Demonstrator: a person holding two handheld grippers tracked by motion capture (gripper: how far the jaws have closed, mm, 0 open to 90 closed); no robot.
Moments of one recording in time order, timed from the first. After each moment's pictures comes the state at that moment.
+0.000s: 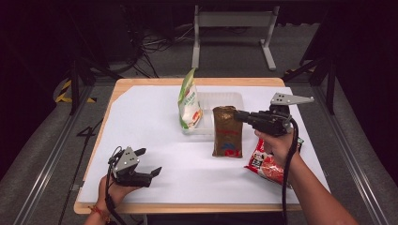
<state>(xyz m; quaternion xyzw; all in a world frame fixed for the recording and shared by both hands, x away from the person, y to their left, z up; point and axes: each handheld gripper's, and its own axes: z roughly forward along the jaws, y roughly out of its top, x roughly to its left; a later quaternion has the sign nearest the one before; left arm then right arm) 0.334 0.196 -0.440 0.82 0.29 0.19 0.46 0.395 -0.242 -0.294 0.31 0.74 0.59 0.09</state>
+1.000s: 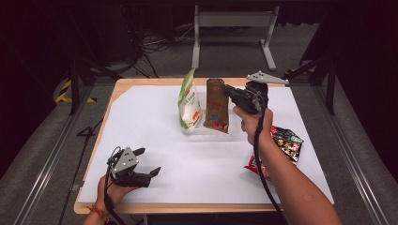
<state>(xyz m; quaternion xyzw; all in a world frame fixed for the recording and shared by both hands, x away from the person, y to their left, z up) 0.332 0.198 -0.439 0.82 0.29 0.20 0.46 0.443 -0.184 -0.277 0.41 0.69 0.55 0.21</state>
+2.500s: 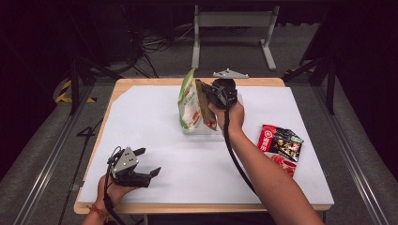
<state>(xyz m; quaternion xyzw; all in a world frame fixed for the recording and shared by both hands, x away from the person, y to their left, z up) 0.333 0.198 -0.440 0.82 0.28 0.19 0.46 0.480 -0.116 -0.299 0.44 0.71 0.49 0.24</state>
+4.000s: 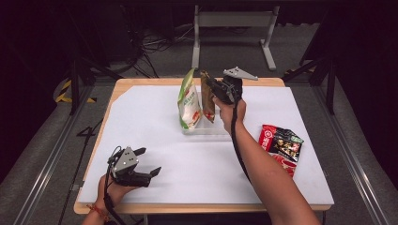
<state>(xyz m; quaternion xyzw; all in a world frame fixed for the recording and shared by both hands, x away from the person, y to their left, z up) 0.336 0.199 -0.441 0.82 0.28 0.19 0.46 0.510 -0.142 -0.323 0.42 0.66 0.57 0.24</state>
